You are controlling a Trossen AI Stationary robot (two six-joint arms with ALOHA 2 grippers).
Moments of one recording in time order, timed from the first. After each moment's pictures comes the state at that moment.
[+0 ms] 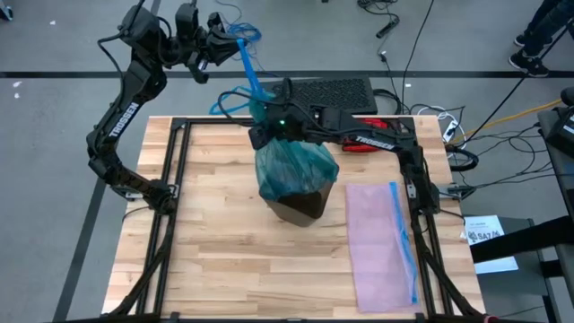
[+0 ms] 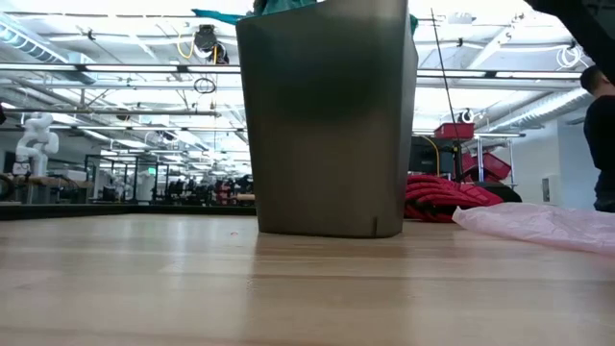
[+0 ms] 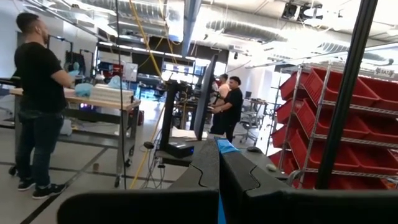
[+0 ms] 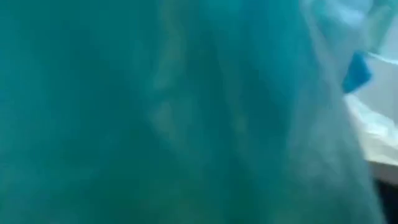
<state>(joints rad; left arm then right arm) 0.89 1.42 1.86 -0.04 0.94 -0.44 -0.16 2.08 2.36 -0.87 0.33 0.67</state>
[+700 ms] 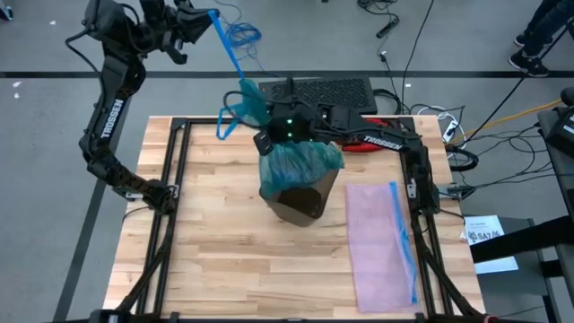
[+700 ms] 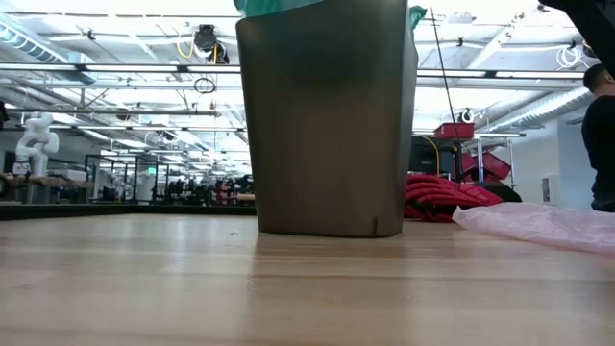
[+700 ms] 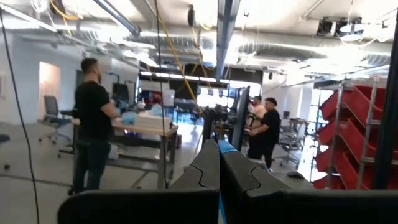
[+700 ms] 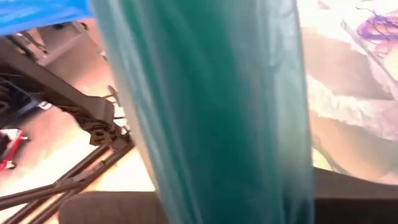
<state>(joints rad) 1.06 1.41 1.96 -0.03 0.91 -0.49 -0.15 2.03 2.36 -0.90 0.25 0.55</state>
